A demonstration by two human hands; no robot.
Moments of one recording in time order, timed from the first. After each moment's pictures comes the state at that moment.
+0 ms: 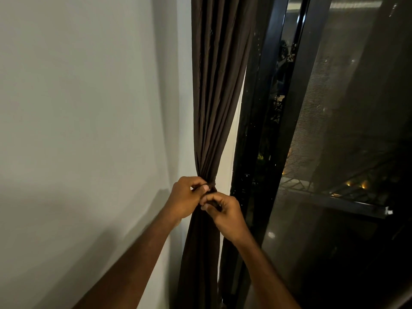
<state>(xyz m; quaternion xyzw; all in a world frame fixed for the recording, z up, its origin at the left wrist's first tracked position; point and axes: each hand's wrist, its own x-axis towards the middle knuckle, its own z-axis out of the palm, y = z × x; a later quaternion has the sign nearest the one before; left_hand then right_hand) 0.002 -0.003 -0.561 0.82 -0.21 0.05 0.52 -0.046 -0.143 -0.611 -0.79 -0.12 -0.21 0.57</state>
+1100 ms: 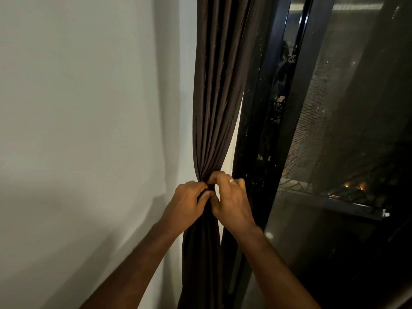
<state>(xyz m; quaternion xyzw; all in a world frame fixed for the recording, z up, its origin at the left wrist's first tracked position) -0.005 -0.004 -0.580 0.81 -0.35 0.27 0.38 -0.045 -0.148 -0.575 -0.89 -0.15 -0.38 0.21</state>
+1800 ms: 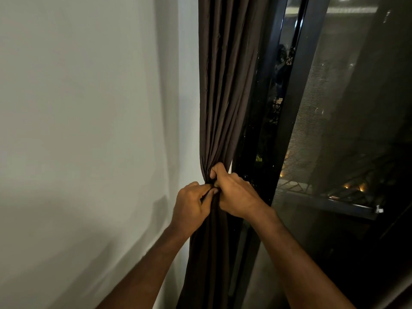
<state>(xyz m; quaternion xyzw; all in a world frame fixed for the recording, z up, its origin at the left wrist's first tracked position) -0.014 -0.021 -0.587 0.77 -0.31 0.33 0.44 -0.045 -0.168 -0.533 -0.96 -0.17 -0.18 0.16</state>
